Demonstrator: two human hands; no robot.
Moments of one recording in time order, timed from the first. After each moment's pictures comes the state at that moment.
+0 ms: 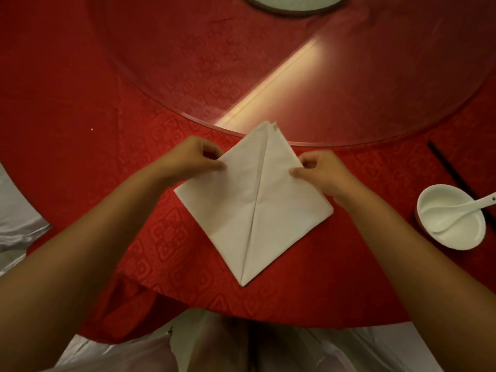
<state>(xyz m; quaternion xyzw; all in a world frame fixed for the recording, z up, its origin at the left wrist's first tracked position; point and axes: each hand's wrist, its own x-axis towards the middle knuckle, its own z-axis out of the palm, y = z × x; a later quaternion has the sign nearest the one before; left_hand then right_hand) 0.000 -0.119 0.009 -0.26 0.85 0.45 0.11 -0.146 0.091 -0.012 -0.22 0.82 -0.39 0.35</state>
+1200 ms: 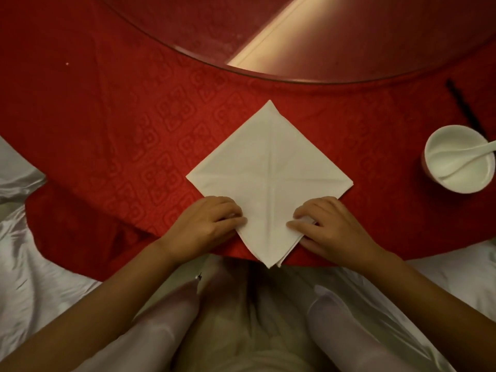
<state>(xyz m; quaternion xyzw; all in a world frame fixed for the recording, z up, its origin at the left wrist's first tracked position) 0.129 0.010 -0.057 0.09 0.97 0.23 -0.03 -0.043 0.233 -0.057 -0.67 0.72 -0.12 0.12</state>
